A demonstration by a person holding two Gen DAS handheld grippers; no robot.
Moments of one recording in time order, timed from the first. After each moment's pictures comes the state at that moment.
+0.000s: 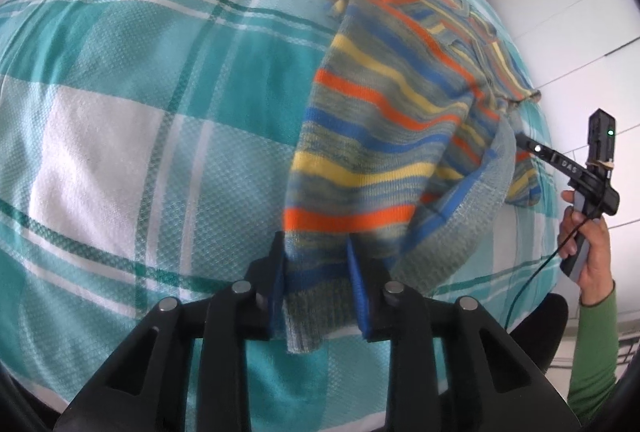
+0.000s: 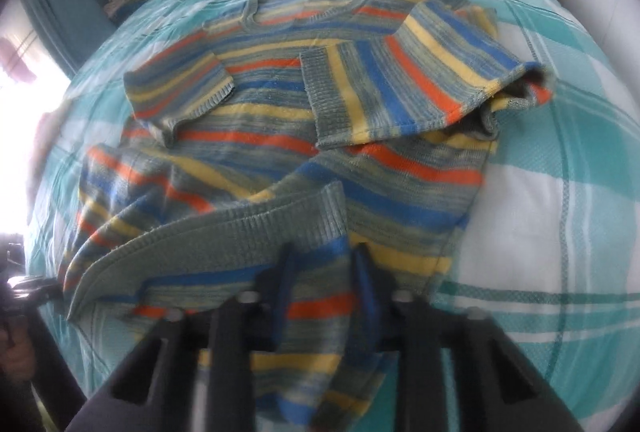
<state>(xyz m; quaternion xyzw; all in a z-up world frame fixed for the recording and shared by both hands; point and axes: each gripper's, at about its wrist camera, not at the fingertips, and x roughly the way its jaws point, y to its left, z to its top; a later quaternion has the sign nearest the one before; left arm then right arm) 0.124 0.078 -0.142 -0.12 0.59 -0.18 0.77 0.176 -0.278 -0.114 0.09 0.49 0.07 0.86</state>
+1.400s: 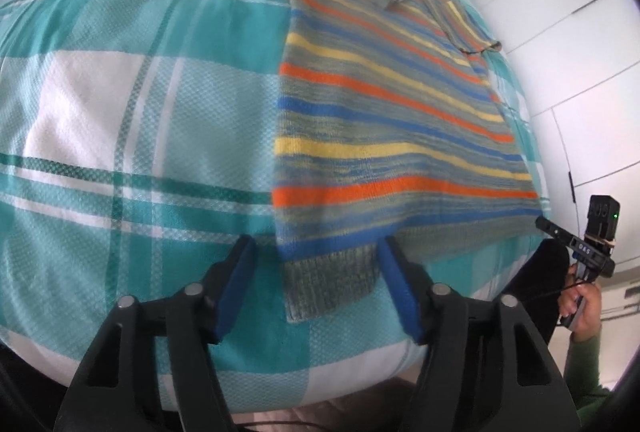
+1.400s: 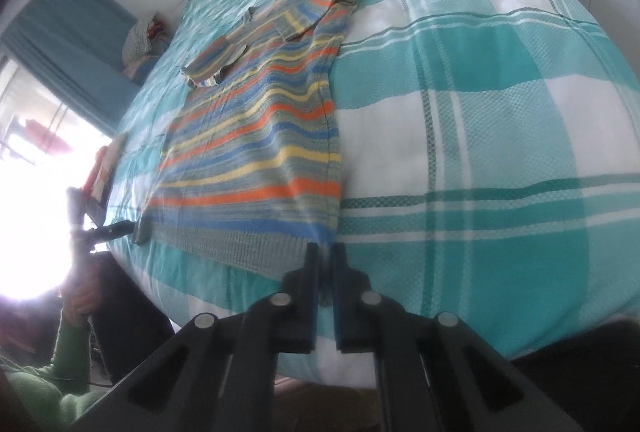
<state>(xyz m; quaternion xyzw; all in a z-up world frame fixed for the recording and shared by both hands) 0.075 0.071 -0.143 -0.09 0.59 -0.23 0.77 -0.053 -0.325 -0.121 0.24 0.47 0.08 0.84</state>
